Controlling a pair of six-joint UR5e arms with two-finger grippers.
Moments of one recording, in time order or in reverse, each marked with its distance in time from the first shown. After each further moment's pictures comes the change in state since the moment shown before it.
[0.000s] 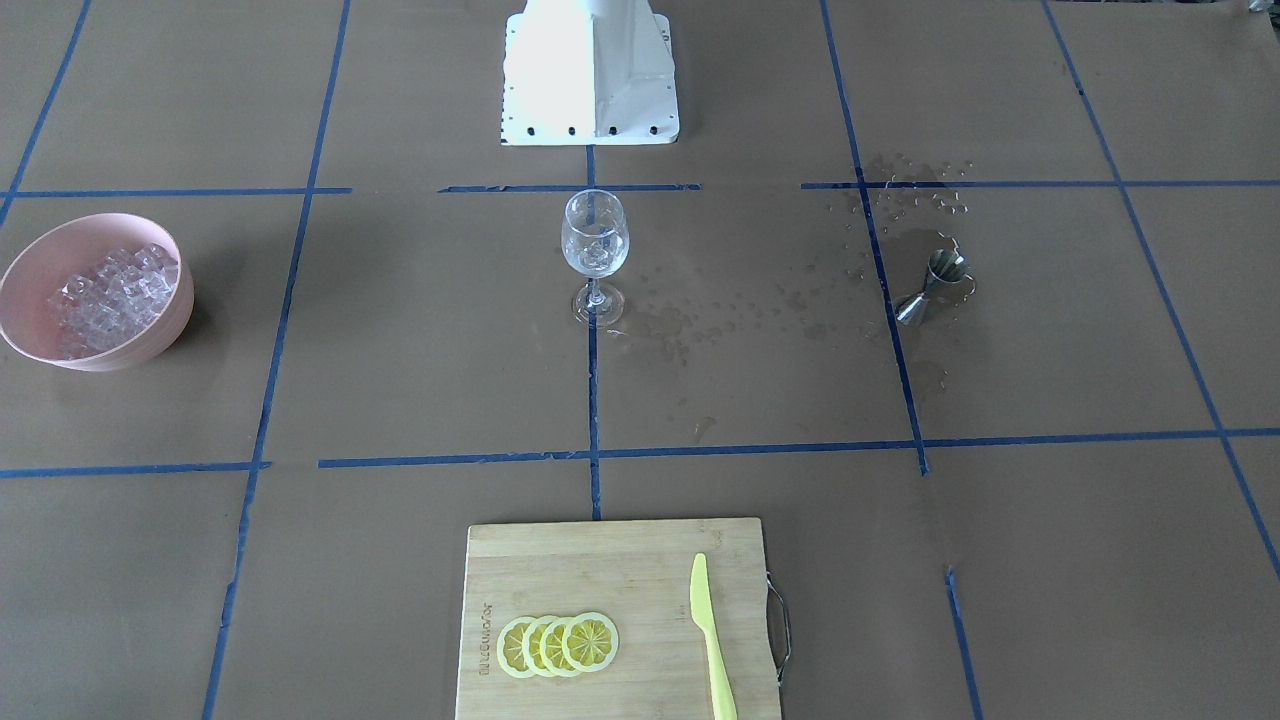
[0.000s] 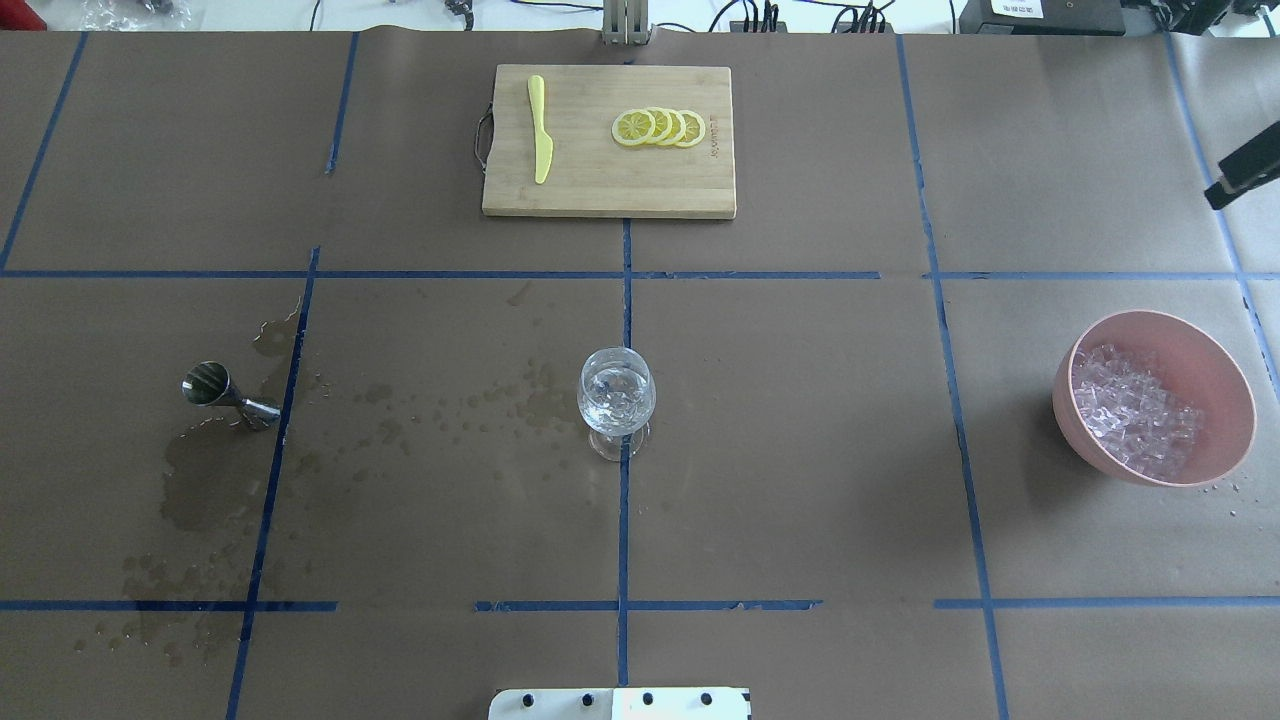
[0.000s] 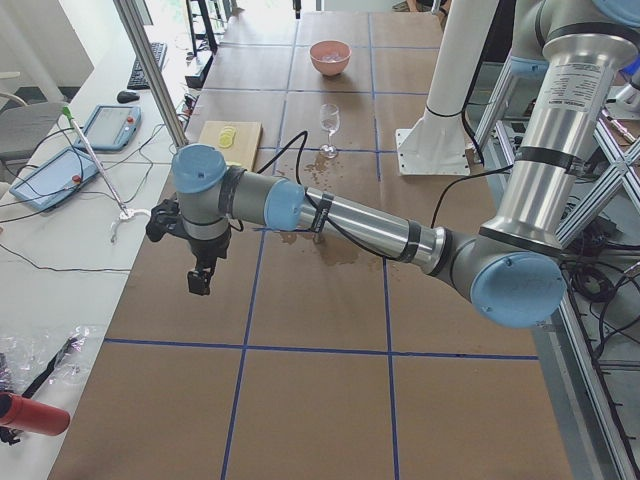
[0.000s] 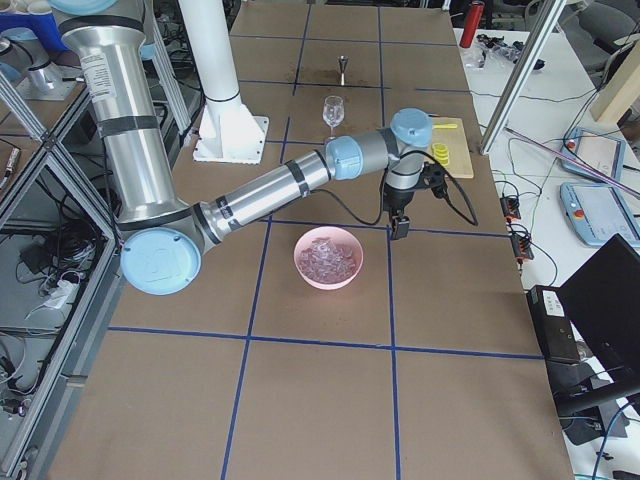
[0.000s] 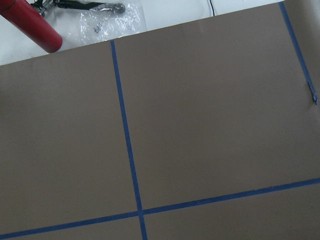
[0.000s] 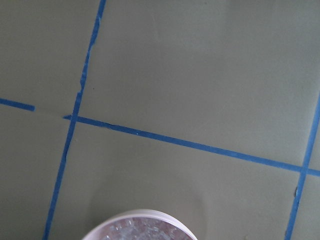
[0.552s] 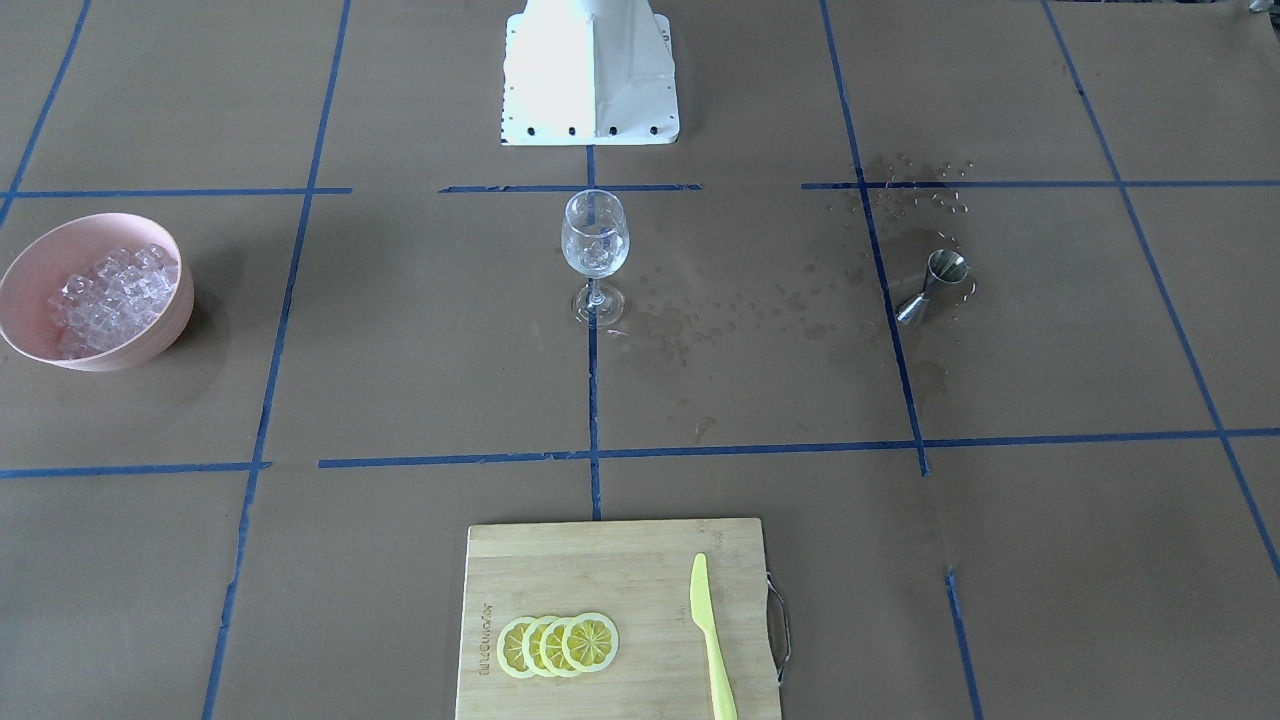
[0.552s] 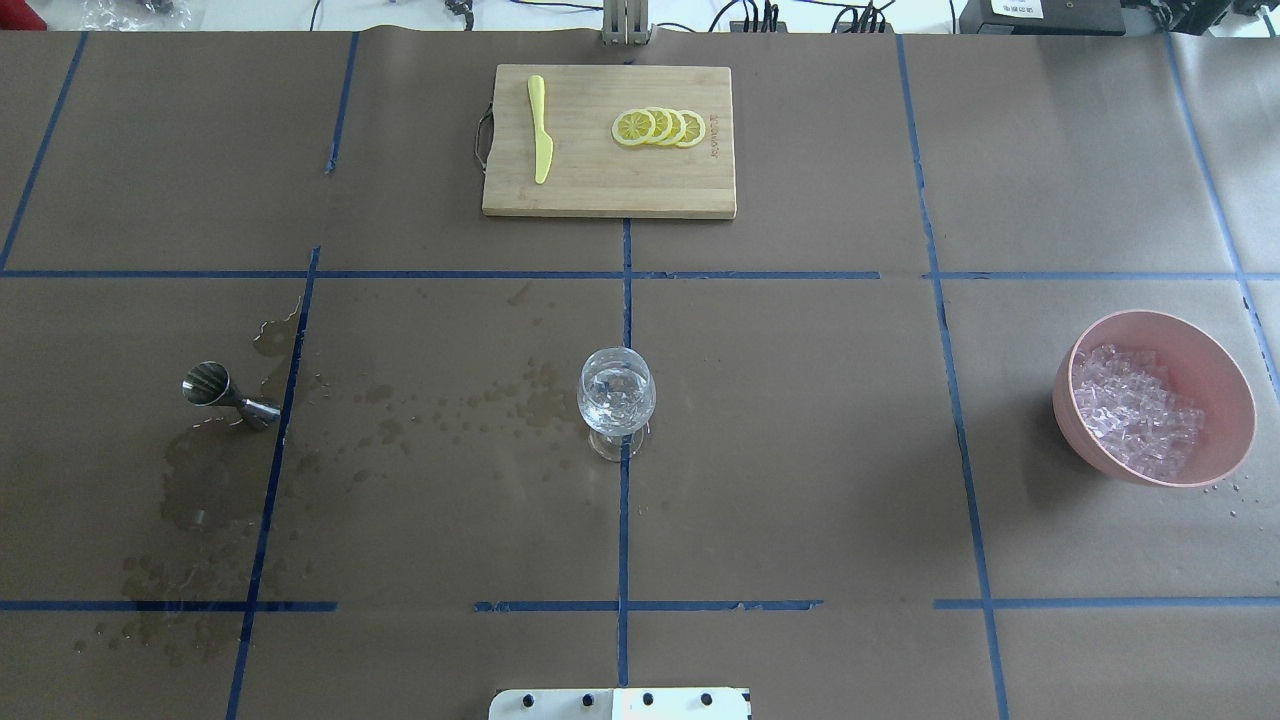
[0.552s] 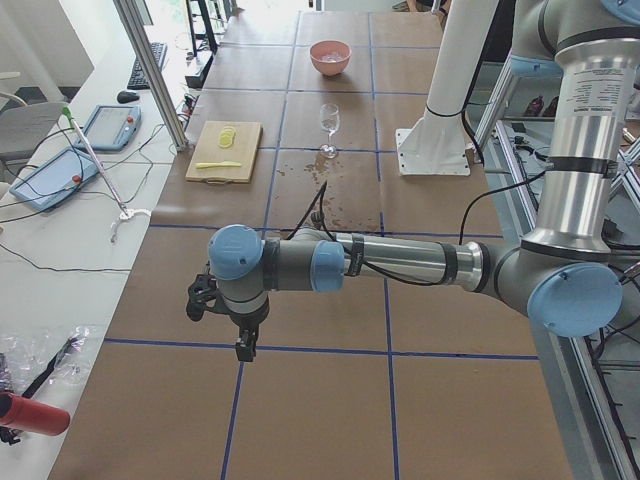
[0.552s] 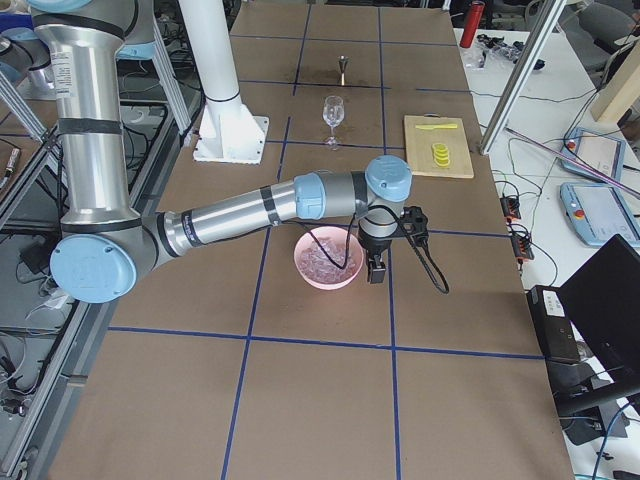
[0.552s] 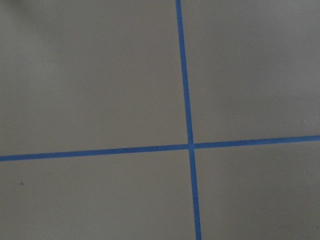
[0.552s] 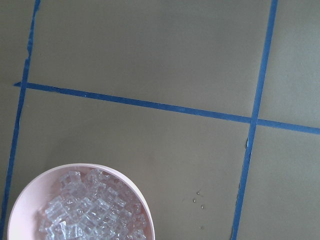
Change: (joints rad) left arm -0.031 0.165 0.009 -0.006 -0.006 0.017; right arm 0.096 -0.122 -0.003 0.009 0.022 -0.082
